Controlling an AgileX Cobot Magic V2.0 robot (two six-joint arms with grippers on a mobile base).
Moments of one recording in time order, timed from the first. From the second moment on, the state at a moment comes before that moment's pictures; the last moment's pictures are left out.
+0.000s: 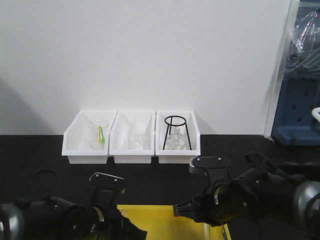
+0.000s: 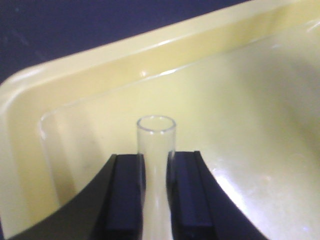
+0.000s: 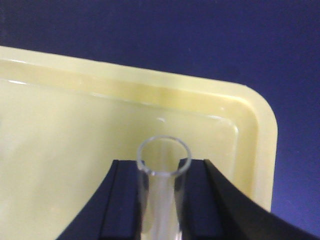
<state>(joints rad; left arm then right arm) -0.48 1.84 -1.09 -0.11 0.21 -0.12 0.46 1.80 -1.19 -0.20 0.43 0.45</state>
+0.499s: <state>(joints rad) -0.48 1.89 -1.09 -0.11 0.19 -0.15 0.46 1.90 -1.20 -0.20 0.43 0.45</state>
